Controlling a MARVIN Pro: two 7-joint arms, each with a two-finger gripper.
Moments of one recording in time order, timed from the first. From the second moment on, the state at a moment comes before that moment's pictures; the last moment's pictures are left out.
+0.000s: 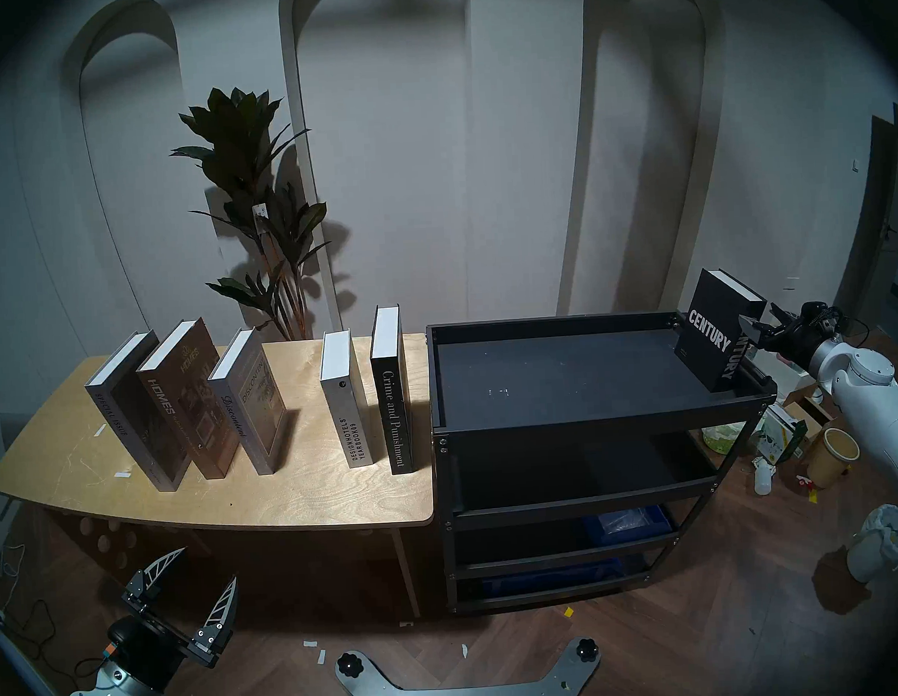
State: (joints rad) left arm 2.41 -1.37 -2.16 -1.76 -0.53 -0.58 -0.87; right arm -1.07 -0.52 1.24 -0.87 0.97 -0.11 0.49
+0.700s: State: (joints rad) left arm 2.41 -1.37 -2.16 -1.76 -0.53 -0.58 -0.87; right arm -1.33 -0.47 1.42 -1.11 1.25 -0.21 0.50
